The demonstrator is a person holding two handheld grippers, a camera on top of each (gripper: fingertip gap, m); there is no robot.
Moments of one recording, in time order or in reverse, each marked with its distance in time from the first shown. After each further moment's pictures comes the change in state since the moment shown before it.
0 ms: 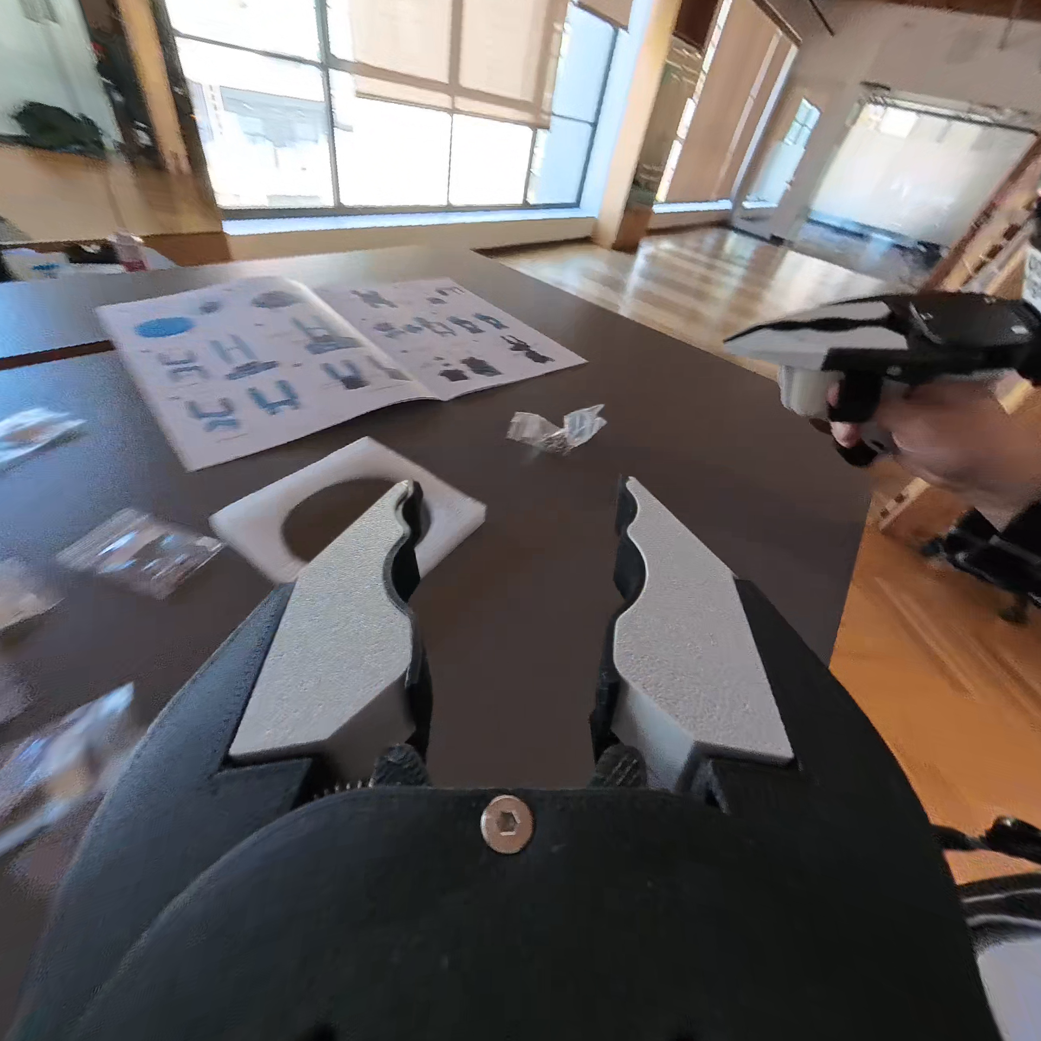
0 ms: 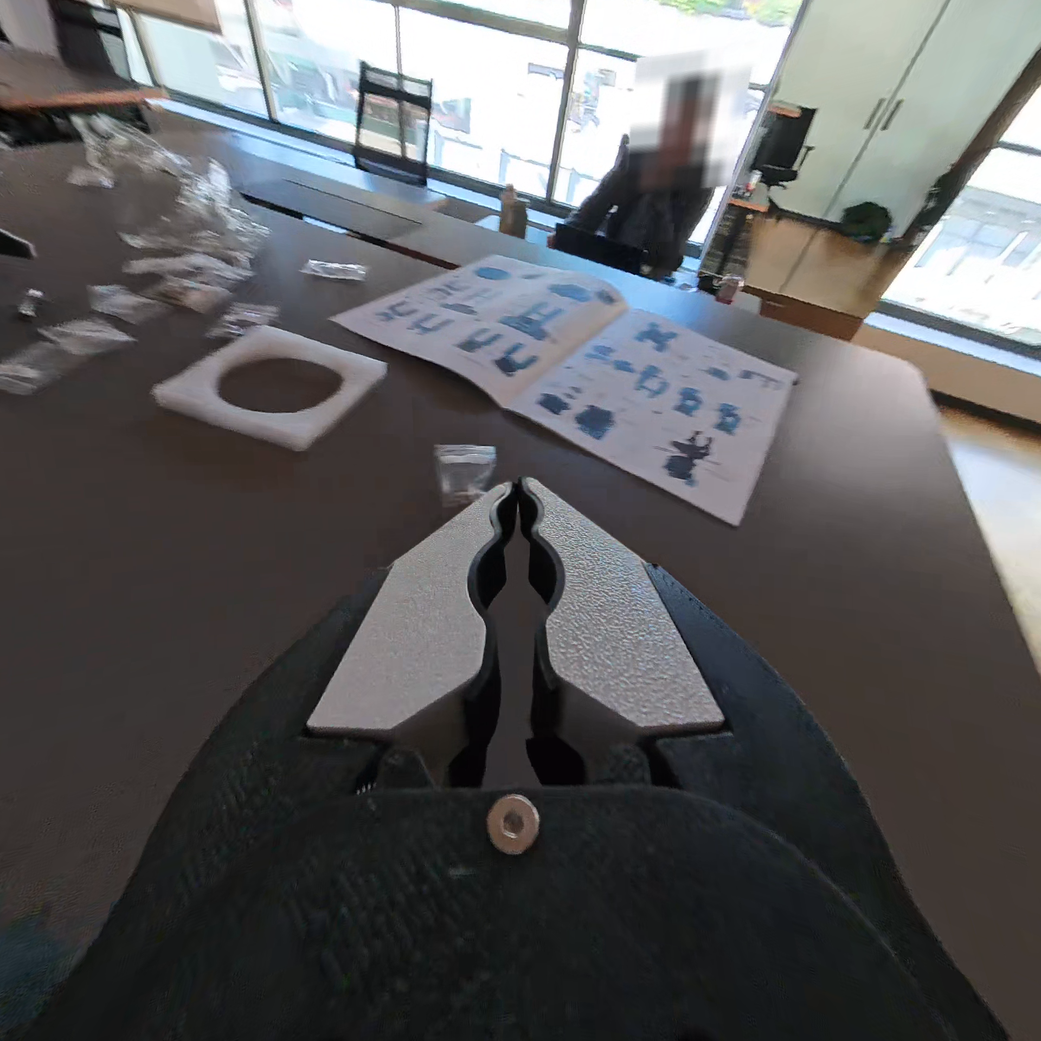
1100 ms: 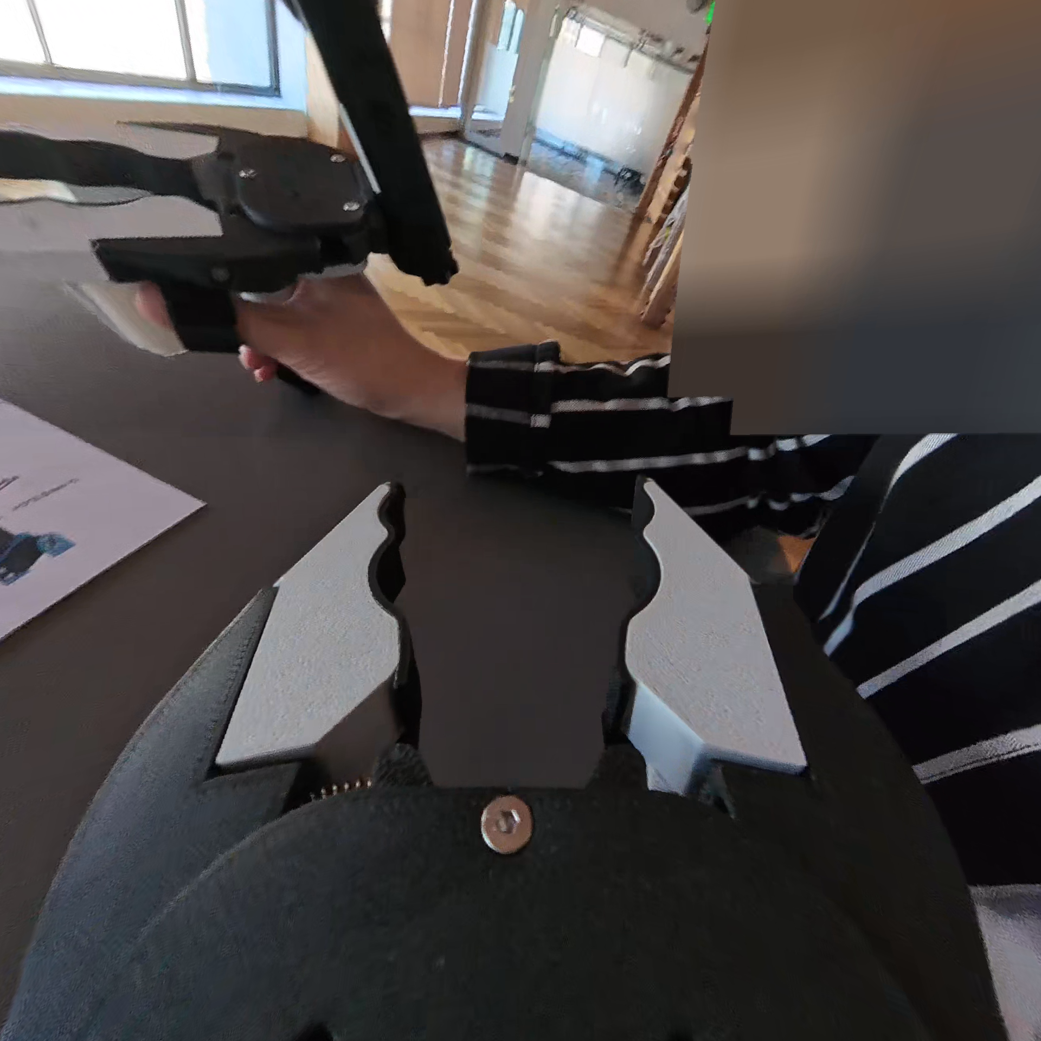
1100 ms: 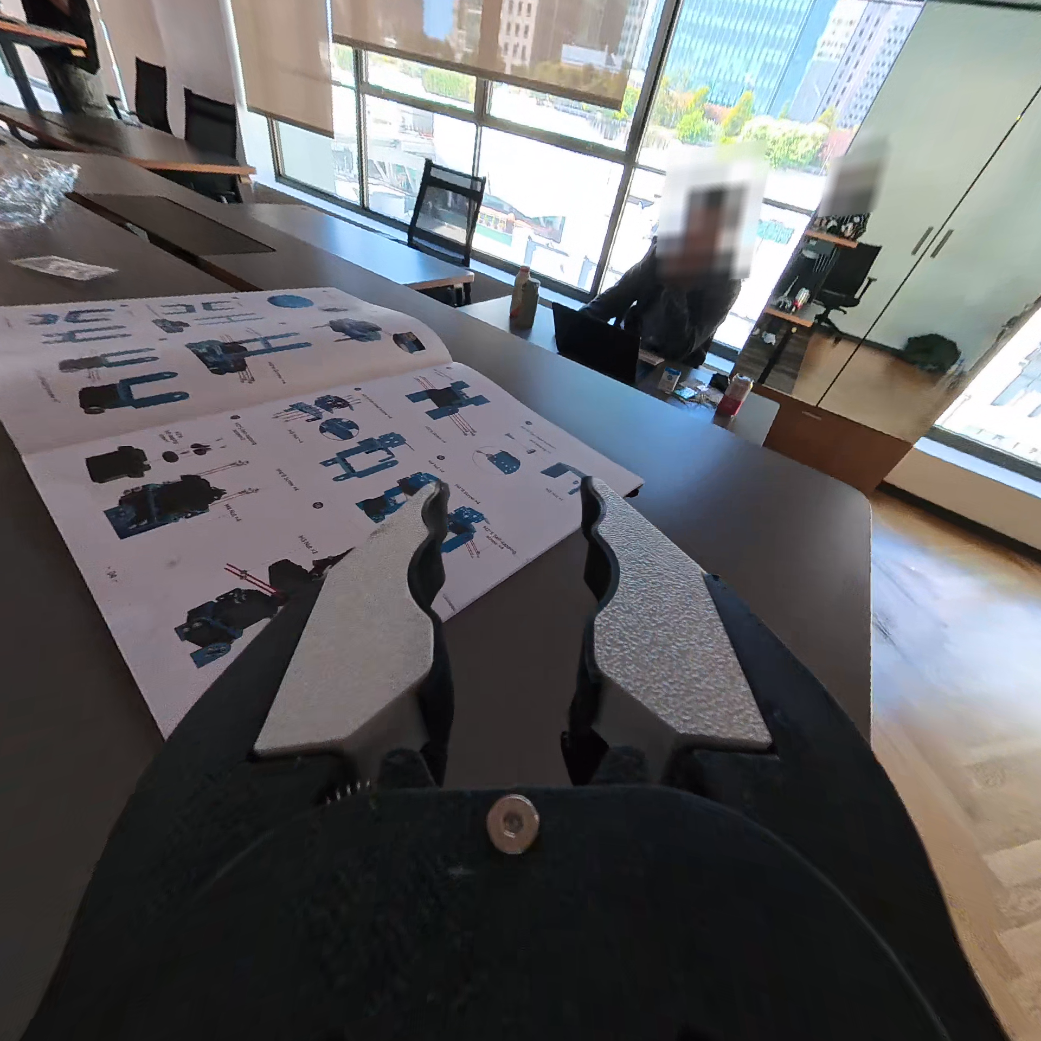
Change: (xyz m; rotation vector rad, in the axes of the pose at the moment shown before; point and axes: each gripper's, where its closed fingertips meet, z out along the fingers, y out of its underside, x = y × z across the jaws) left arm 0.196 0.018 0.324 -0.132 0.482 -0.034; right arm 0.237 0.015 0.199 0.162 -0.167 -0.085
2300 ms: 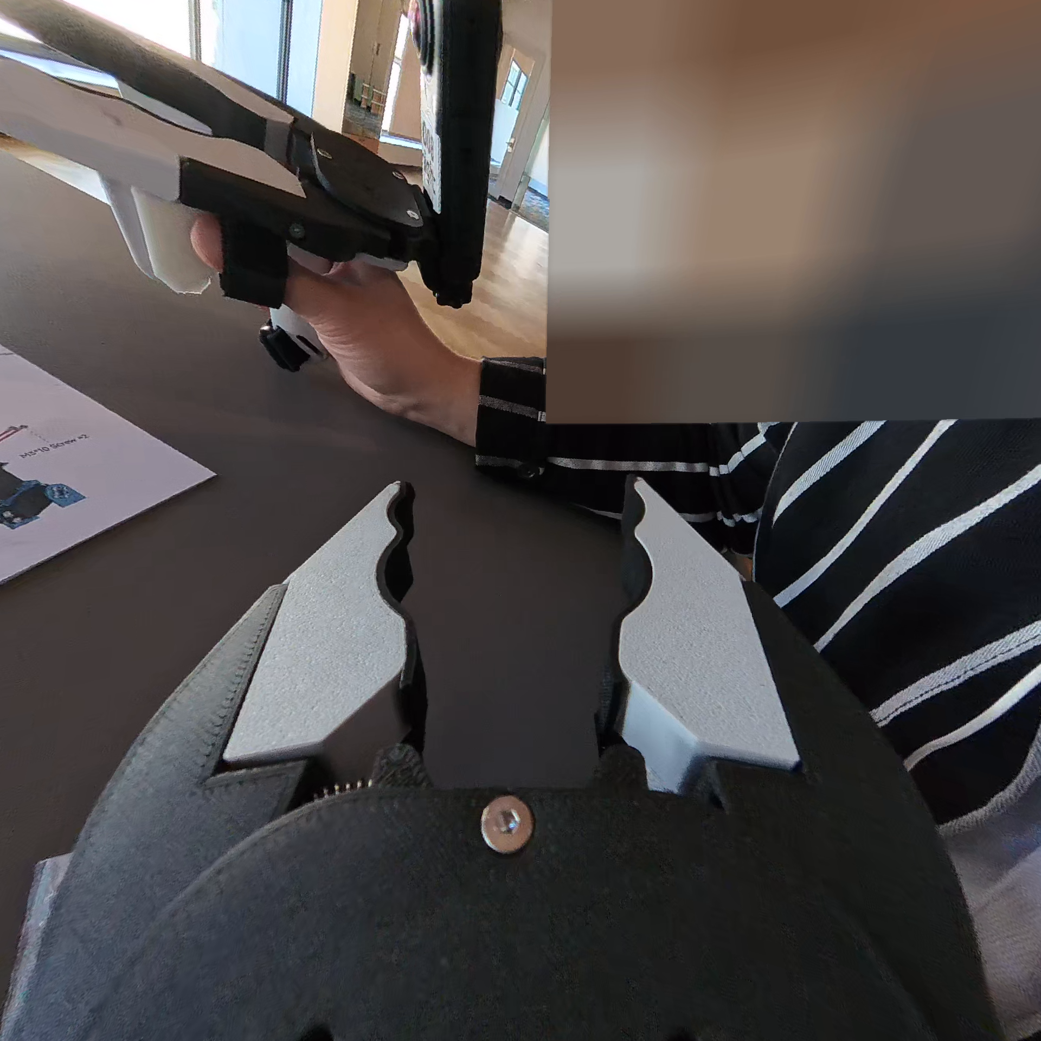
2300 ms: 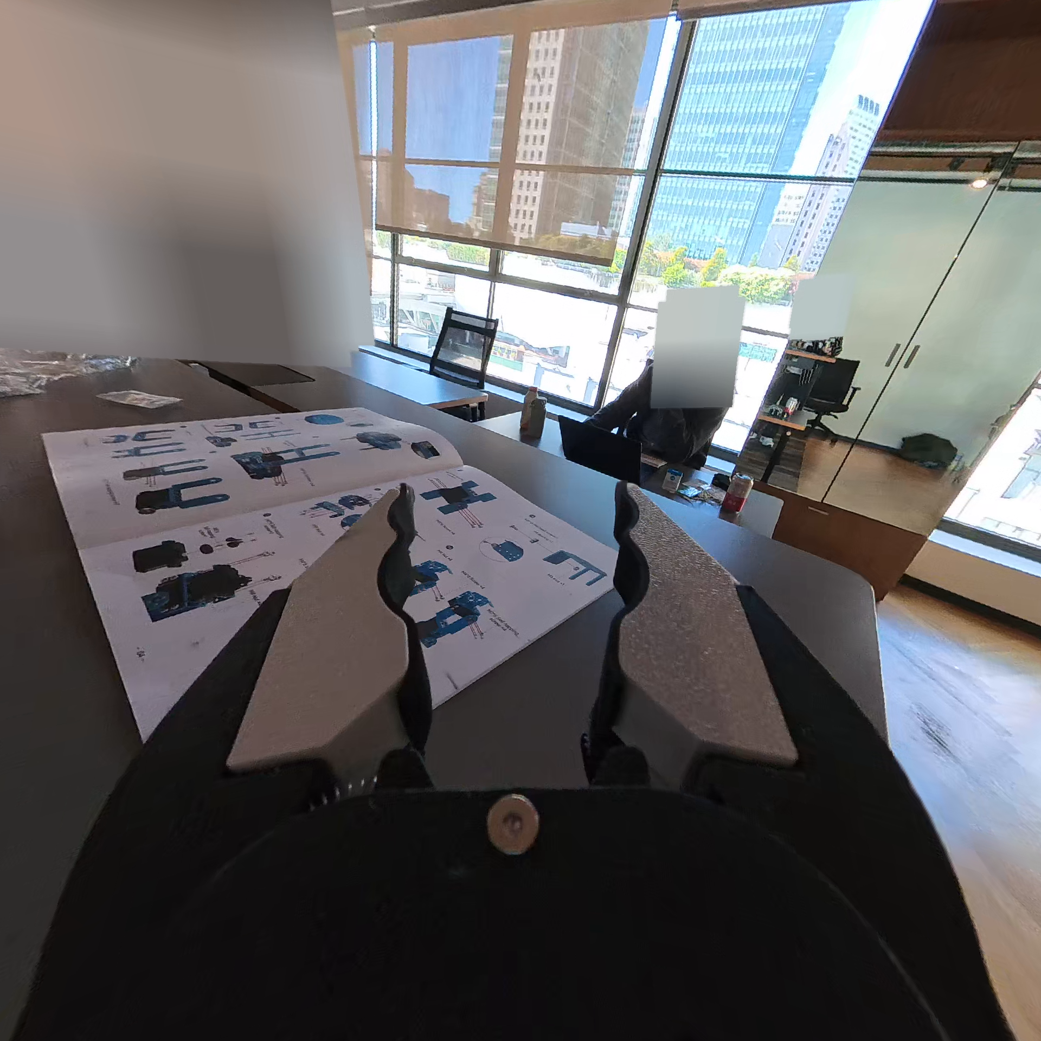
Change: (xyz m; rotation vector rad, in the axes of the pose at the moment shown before) left arm -0.009 -0.002 -0.014 0.064 0.021 -0.114; right arm 0.002 -0.034 -0.009 0.230 -0.016 0.032
